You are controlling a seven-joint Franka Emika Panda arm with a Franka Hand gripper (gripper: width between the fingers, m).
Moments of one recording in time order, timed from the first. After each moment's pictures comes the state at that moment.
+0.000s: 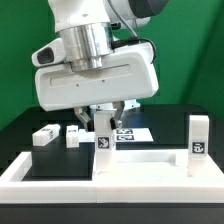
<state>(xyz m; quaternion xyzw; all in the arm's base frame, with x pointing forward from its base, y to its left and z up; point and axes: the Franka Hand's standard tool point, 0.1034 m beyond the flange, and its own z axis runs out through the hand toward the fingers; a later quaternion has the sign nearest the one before) 0.656 -0.071 0.113 -0.97 0.21 -0.02 0.08</state>
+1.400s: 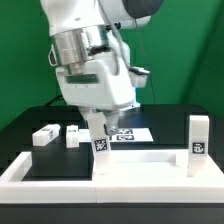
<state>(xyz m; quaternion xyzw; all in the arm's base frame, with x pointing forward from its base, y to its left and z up) 0.652 -0.072 0.108 -0.85 0.51 0.02 0.10</state>
